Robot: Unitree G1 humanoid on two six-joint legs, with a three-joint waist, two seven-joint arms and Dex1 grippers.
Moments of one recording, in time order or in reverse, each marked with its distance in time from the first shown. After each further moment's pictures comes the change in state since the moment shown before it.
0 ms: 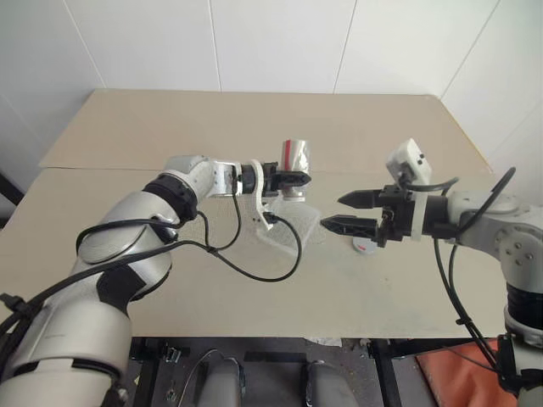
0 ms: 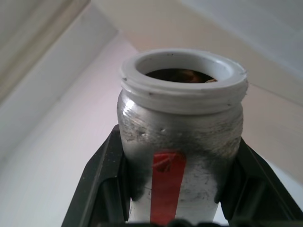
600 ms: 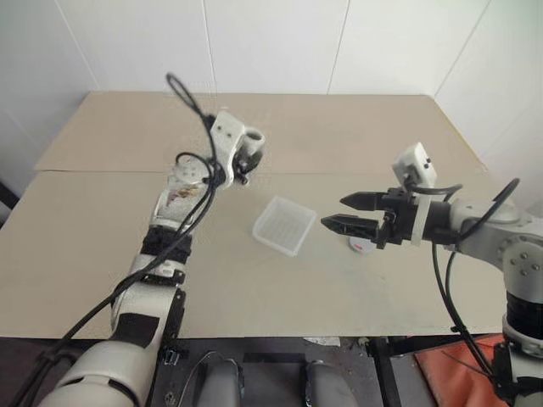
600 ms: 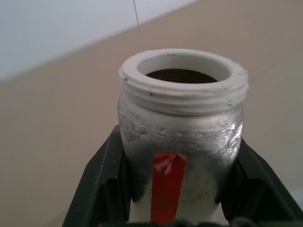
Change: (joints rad) left arm 0.469 -0.180 0.920 -0.558 -1.362 1.187 -0.962; right arm 0.059 0.041 -0.067 -0.028 0.081 0.000 -0.111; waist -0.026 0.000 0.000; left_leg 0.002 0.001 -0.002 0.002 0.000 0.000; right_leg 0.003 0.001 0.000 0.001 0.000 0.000
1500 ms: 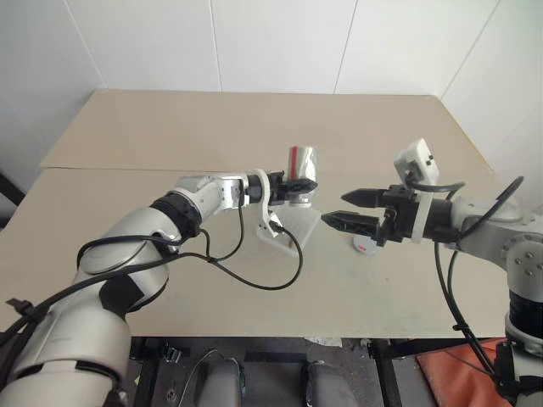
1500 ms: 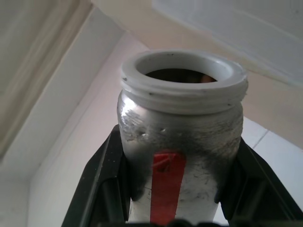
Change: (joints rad) left arm -0.427 0.174 -1.104 0.387 1.633 -0.848 1.084; right arm -0.024 -0.020 -0.001 0.001 0.041 -0.007 -0.042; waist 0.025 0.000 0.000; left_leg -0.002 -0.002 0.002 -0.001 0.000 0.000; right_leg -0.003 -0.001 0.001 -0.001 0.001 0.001
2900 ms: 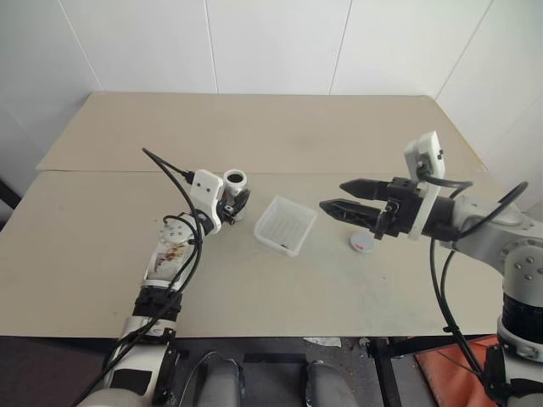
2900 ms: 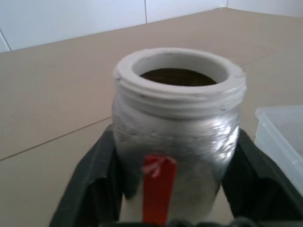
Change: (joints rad) left arm 0.740 -0.195 1.131 -0.511 -1.708 0.520 -1.062; right arm 0.033 0.058 -0.041 -0.001 0.065 -0.079 -0.046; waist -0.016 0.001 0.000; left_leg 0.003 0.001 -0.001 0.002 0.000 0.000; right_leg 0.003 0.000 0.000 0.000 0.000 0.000
